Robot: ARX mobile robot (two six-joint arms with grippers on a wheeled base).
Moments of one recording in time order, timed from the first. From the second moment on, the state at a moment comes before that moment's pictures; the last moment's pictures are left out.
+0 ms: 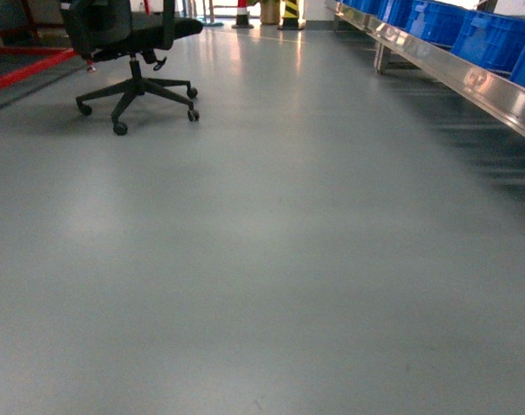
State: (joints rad) left arm 0.00 0.01 0.01 -0.01 0.00 0.00; right arm 0.00 0.00 0.01 -0.01 0.00 0.00
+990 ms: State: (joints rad) left arm 0.00 0.01 0.01 0.00 0.00 0.00; right arm 0.00 0.00 0.01 0.00 0.00 0.00
